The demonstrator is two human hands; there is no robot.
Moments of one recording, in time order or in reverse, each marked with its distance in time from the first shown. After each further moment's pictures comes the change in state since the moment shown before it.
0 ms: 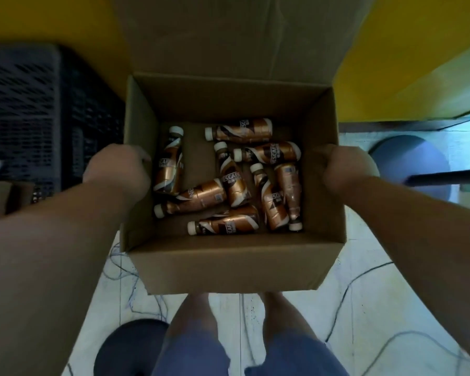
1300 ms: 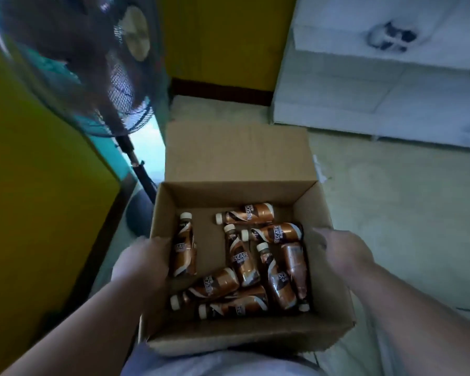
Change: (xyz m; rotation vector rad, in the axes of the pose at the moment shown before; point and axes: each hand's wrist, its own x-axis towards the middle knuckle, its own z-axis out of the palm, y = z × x) left_hand -0.513 0.365 -0.003 0.589 0.065 1.315; right_hand -0.693 0.292 0.048 0.646 0.167 1.252
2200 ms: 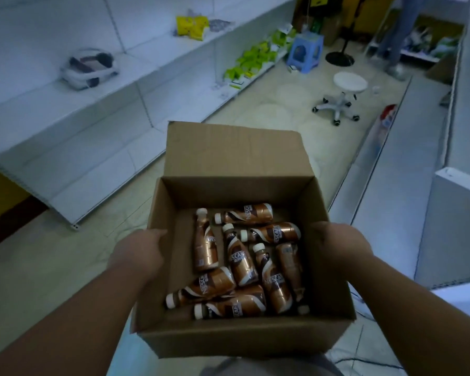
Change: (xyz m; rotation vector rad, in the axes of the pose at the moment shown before) left_hand 0.290 0.568 -0.052 0.365 -0.068 1.056; right_hand 0.103 0.259 -0.114 0.397 0.108 0.952
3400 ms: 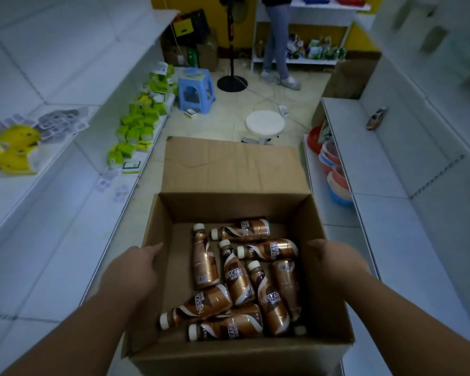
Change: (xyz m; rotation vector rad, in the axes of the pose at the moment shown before) left_hand 0.790 0.427 -0.164 0.167 -0.061 0.529; right_hand 0.671 0.124 -0.237 0.268 0.001 0.528
